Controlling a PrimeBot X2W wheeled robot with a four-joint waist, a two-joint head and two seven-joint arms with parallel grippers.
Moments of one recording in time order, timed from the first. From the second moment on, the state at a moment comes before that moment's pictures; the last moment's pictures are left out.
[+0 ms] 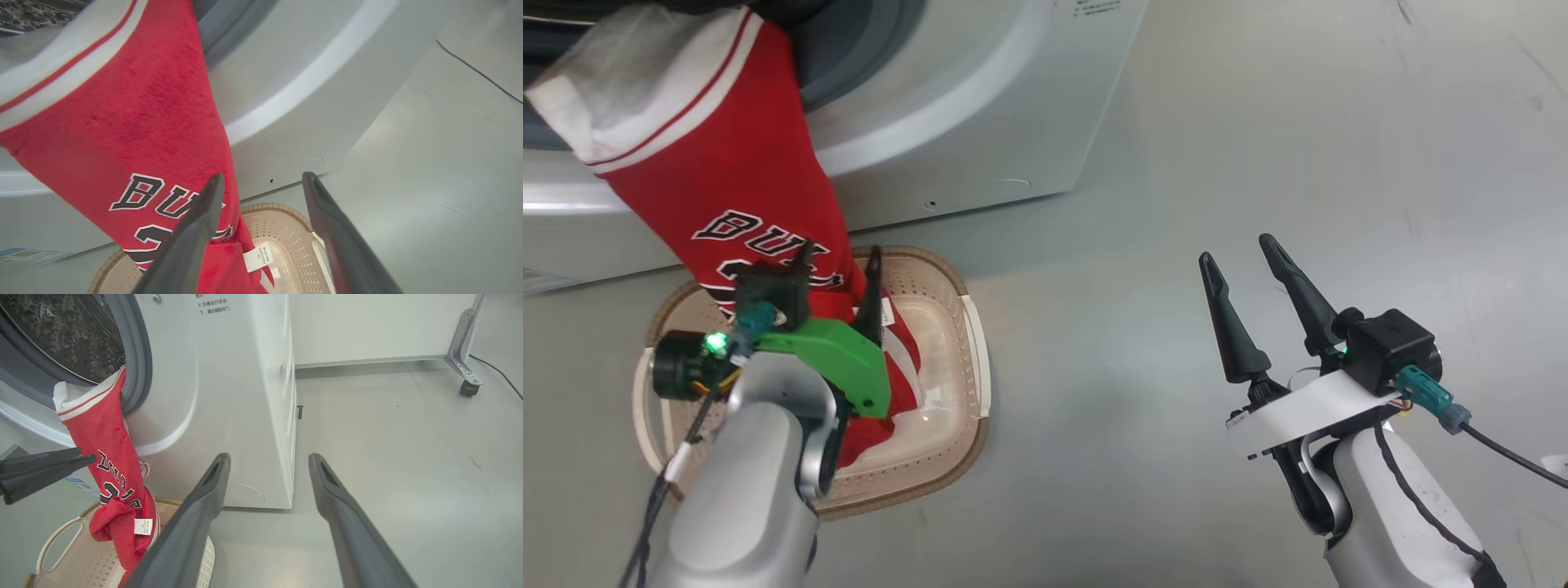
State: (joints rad) left arm -0.41 0.04 -0.28 0.36 -0.29 0.06 0.02; right arm -0.24 -0.06 0.30 0.20 0.32 0.10 -0.25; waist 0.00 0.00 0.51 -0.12
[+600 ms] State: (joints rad) left arm -0.63 0.12 -0.16 0.59 -0.29 0.09 0.08; right arm -0.30 -0.05 0.35 0.21 0.39 0.11 -0.25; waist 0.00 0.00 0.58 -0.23
